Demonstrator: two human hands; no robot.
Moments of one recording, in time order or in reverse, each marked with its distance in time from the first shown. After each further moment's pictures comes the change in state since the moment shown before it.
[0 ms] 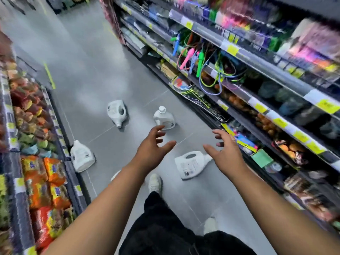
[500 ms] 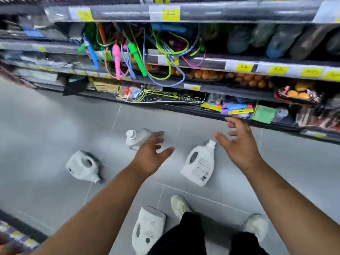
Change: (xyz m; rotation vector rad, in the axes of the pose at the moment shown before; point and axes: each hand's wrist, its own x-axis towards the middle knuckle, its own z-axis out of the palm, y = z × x) left_hand 0.282 -0.043 0.048 0.339 -0.566 0.090; right_hand 0.146 0.084 0.073 0.197 0.575 0.380
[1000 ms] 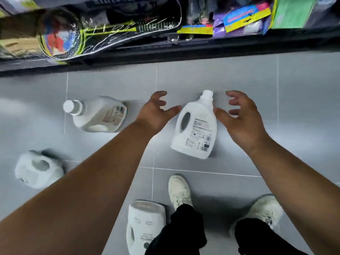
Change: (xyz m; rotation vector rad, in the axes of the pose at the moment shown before) left_hand 0.207 -0.189 0.186 0.181 -0.178 -0.003; right_hand 0.039 0.291 0.136 0.048 0.108 0.233
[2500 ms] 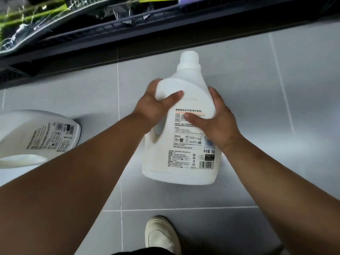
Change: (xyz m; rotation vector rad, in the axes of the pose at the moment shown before) left_hand 0.175 -0.076 0.148 -0.064 -0.090 0.174; right_hand 0.132 0.190 0.097 0.144 0.015 -0.099
